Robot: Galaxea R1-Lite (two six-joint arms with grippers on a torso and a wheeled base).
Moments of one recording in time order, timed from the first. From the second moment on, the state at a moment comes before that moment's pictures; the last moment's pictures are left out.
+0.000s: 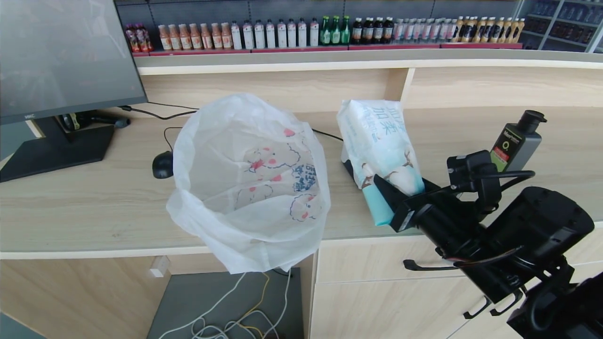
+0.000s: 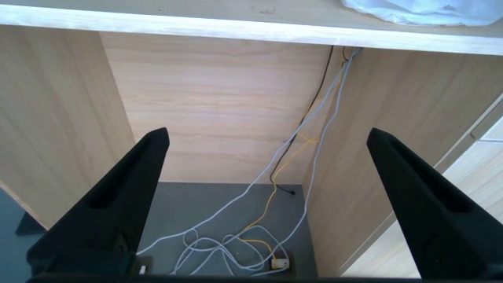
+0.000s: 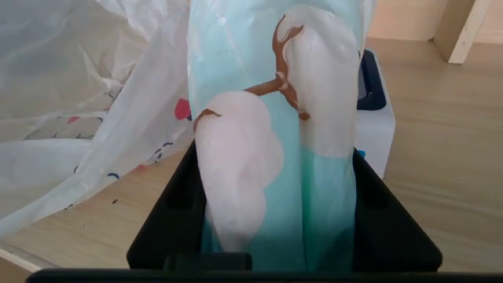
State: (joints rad) left arm 0.00 0.00 0.00 0.00 0.00 0.00; right arm 0.59 1.82 -0.47 -1.56 -0.17 -0.06
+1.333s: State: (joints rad) left arm 0.00 0.00 0.00 0.00 0.00 0.00; right arm 0.61 1.91 -0.51 -1.57 -0.18 -0.06
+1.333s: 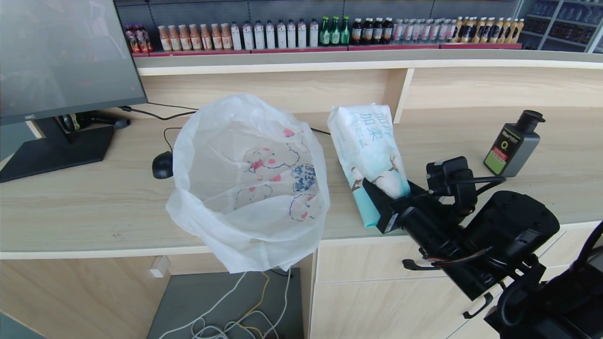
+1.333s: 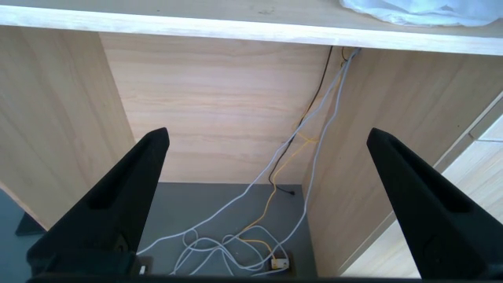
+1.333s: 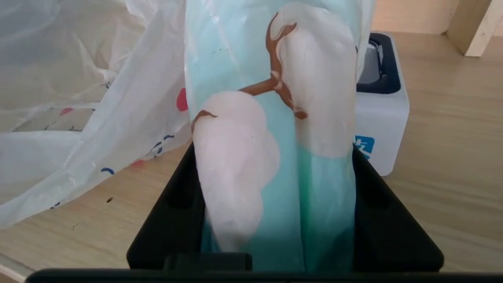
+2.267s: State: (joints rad) left arm 0.00 0.00 0.00 0.00 0.00 0.00; right arm 0.60 1.91 -0.50 -1.56 -0.18 -0.05
